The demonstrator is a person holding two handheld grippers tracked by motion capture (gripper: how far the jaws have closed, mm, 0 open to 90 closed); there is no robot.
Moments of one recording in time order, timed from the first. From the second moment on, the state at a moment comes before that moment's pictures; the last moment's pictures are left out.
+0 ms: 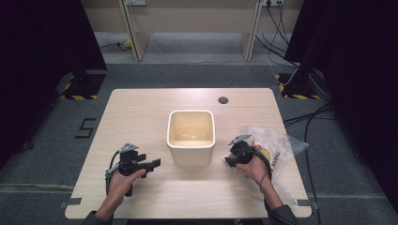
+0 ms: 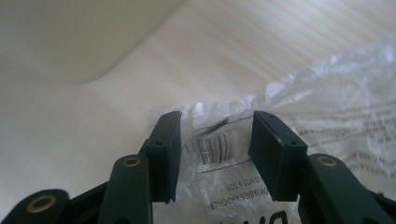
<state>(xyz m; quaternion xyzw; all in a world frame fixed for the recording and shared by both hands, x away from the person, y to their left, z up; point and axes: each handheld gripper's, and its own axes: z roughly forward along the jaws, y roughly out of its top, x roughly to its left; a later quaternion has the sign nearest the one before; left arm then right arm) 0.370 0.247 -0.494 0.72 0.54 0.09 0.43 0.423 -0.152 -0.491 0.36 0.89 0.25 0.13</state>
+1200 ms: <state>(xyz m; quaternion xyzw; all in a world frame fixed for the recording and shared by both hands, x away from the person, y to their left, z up) 0.371 0.246 -0.499 0.72 0.54 0.09 0.42 0.412 -0.166 -0.486 0.19 0.94 0.24 0.13</state>
